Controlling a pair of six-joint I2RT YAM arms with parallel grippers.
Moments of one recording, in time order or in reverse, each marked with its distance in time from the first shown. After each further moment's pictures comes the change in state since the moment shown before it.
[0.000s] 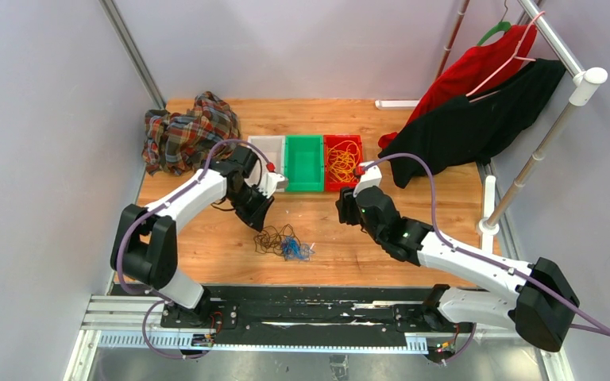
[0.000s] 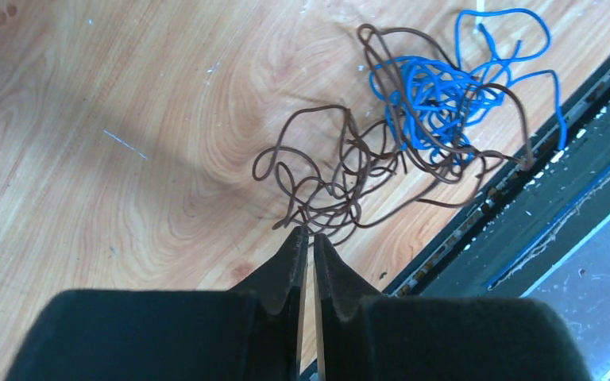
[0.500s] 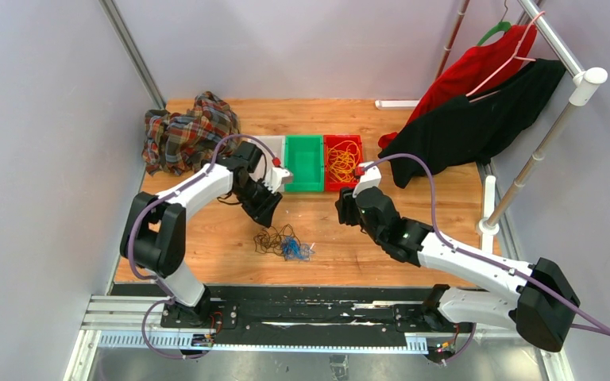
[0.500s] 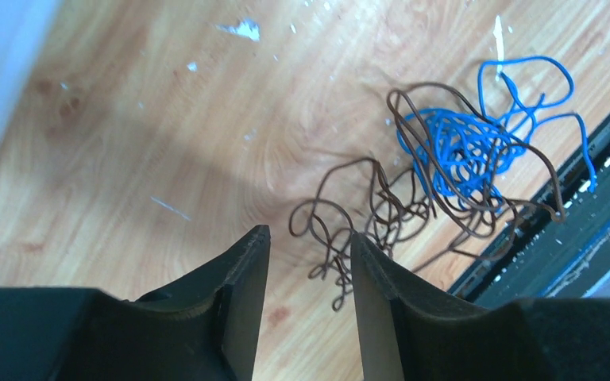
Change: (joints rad) left arm 0.000 0.059 0.036 0.068 0.028 0.055; right arm 0.008 -0.004 0.001 0.003 0.000 0.000
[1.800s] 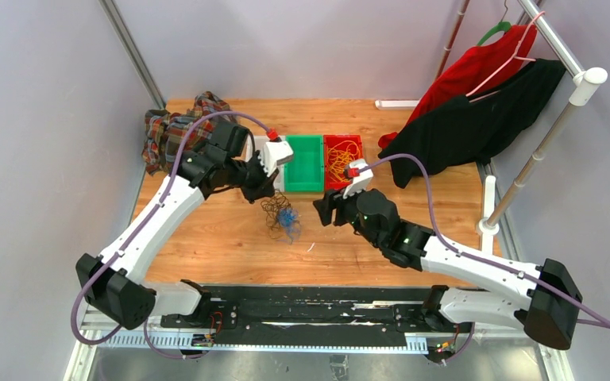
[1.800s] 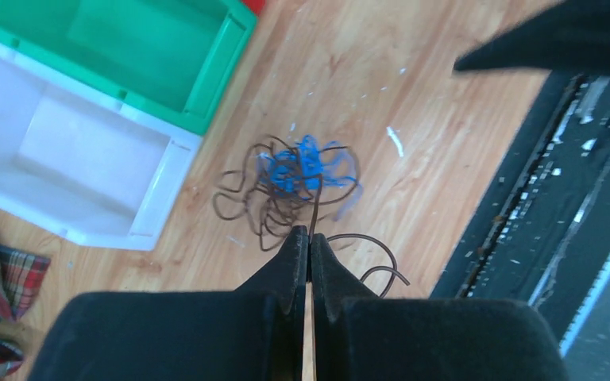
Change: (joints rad) left arm -0.095 -0.324 0.200 -0.069 -0.001 0.029; right arm 0.087 -0.035 0.035 0.101 -0.059 -0.026
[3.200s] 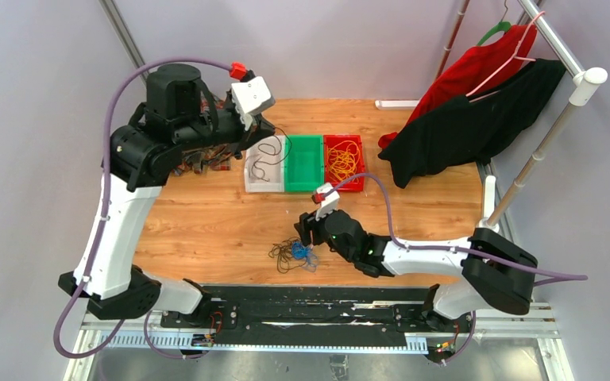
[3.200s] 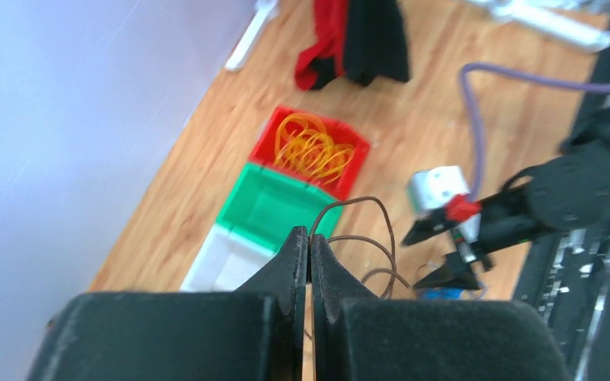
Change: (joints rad) left arm -0.071 0.082 0.820 -0.218 0.058 -0.032; right arm 0.132 0.345 -0.072 0.380 0.008 -0.029
